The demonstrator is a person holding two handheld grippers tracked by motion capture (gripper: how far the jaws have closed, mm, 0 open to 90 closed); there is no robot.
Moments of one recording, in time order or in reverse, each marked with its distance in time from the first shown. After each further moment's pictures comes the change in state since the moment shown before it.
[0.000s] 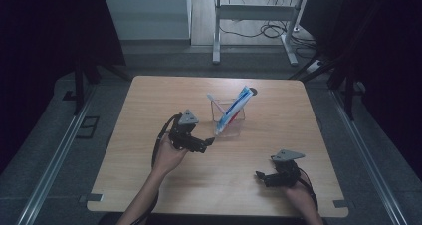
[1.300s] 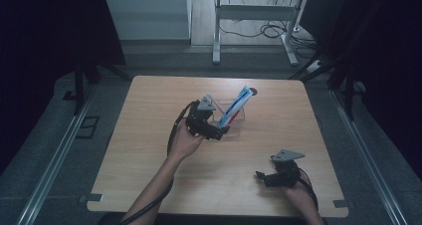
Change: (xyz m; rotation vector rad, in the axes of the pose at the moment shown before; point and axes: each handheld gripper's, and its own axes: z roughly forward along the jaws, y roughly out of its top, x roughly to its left) left arm -0.003 0.049 0.034 0.007 -0.025 0.038; right arm 0.000 0.000 0.000 0.002 0.000 -0.003
